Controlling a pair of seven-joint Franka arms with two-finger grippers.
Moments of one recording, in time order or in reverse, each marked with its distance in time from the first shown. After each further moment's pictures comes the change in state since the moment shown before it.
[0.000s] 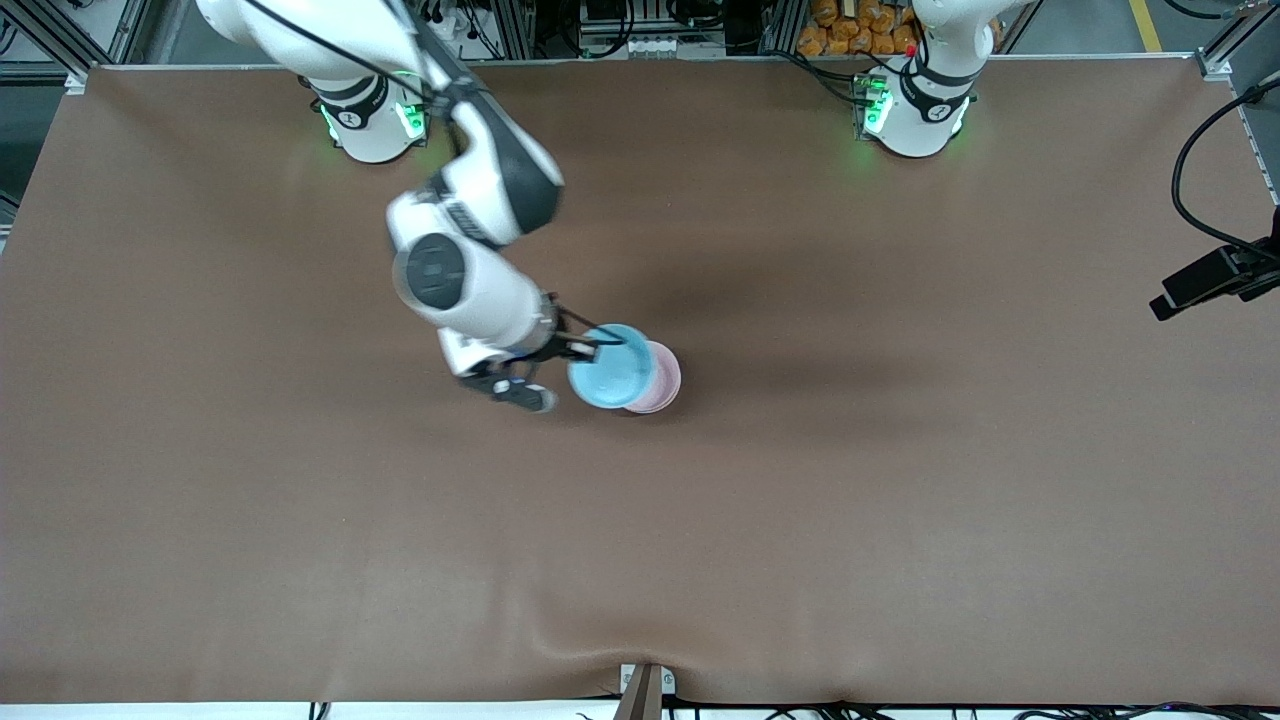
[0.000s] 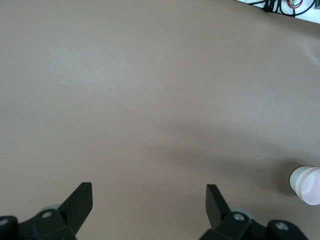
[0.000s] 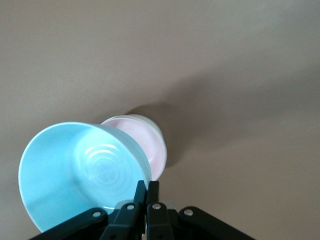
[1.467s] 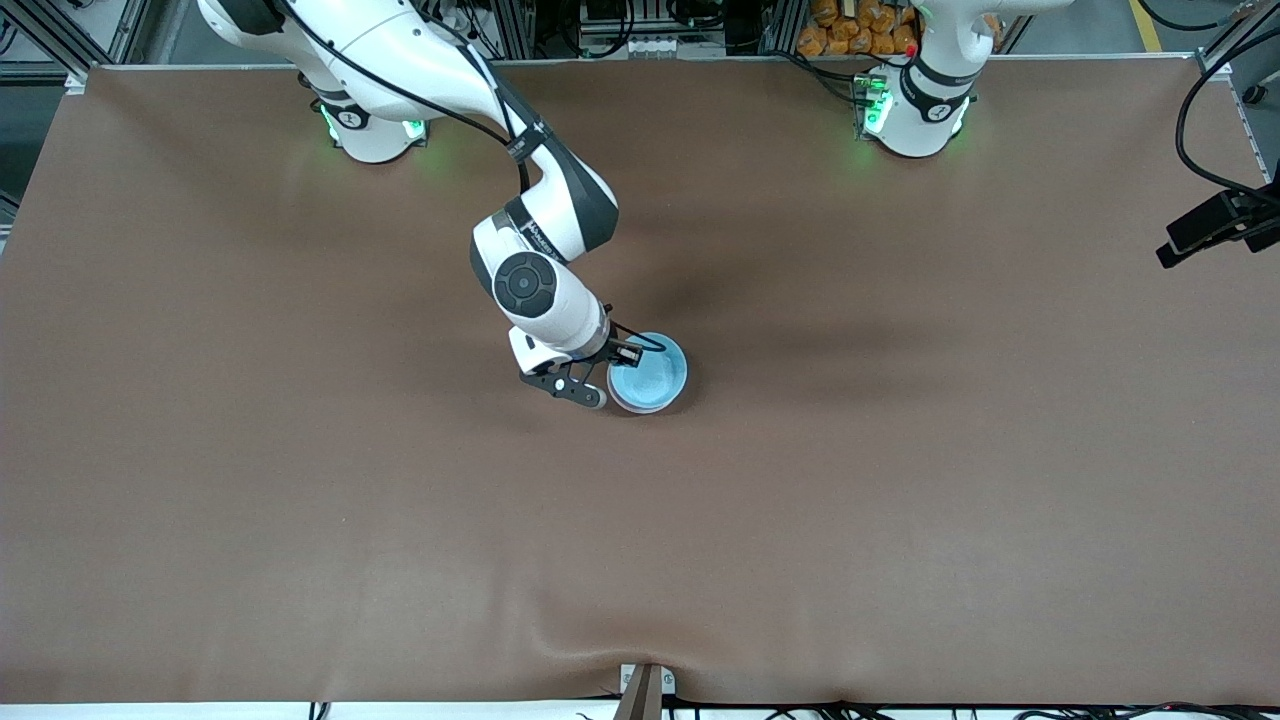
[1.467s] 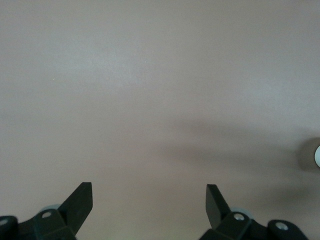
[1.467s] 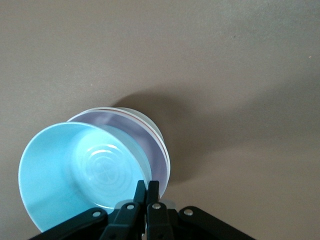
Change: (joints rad) left arm -0.422 -0.148 0.476 -0.169 0.000 -0.016 0.106; right arm 0.079 0.111 -0.019 -0.037 -0.001 0.140 0.038
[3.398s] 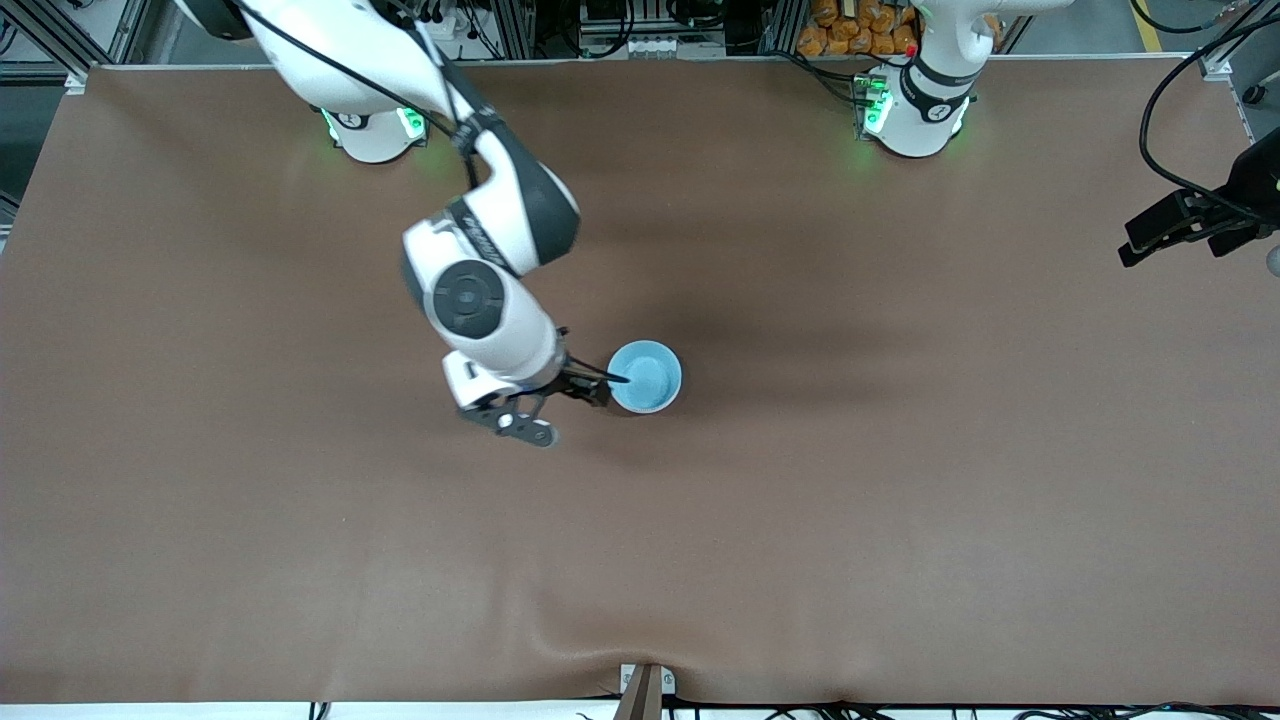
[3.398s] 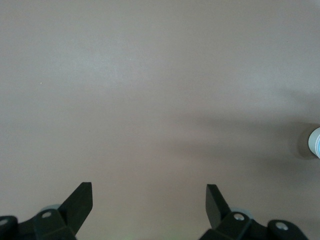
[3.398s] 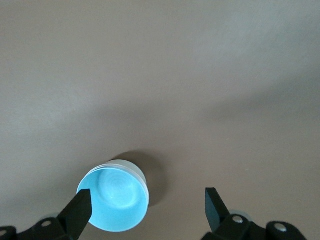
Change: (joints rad) left arm -0.006 0.010 -0.060 0.015 0.000 -0.016 0.002; right arm -0.128 -0.011 -0.021 0.342 -0.160 -0.386 -0.086
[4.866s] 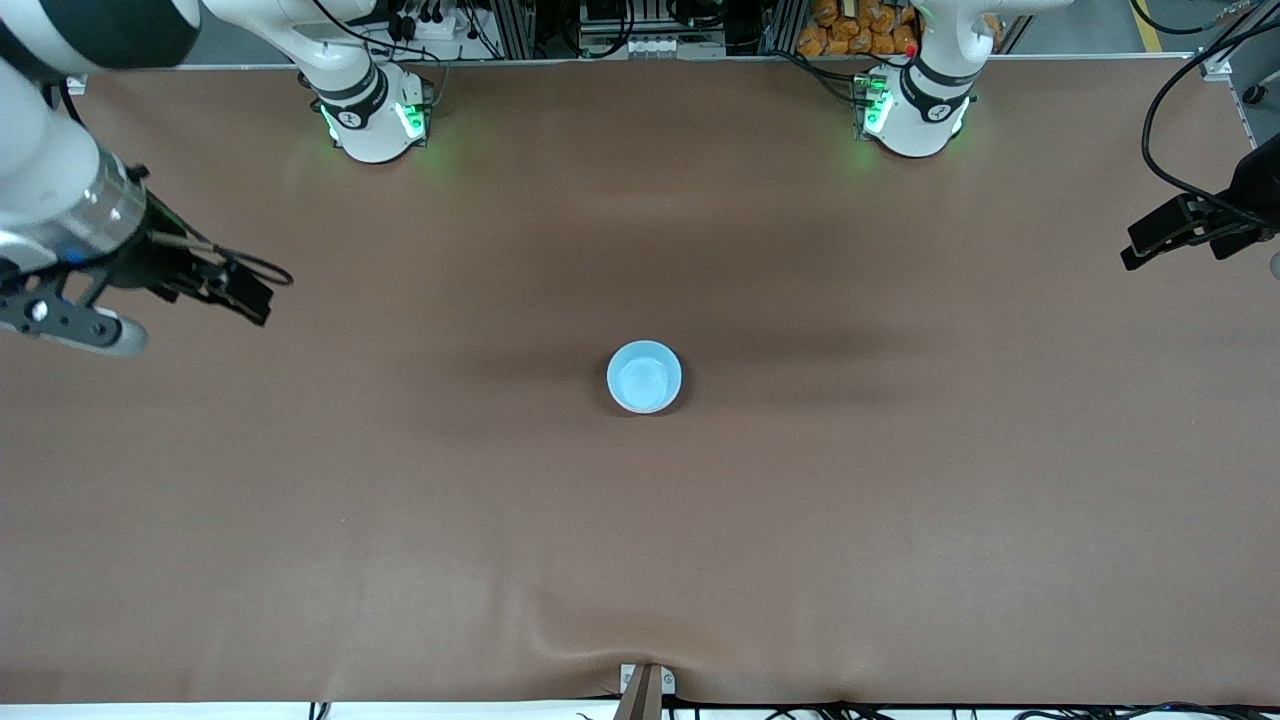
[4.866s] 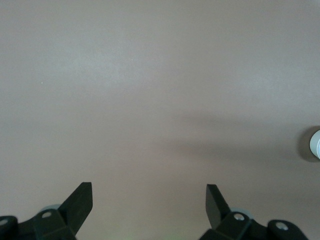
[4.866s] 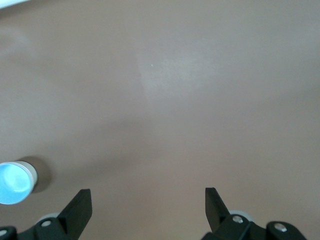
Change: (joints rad) left arm 0.006 0.005 0.003 0.000 0.000 0.005 0.002; right arm -0.498 -0.447 0.200 -0.020 -0.248 -0.474 -0.343
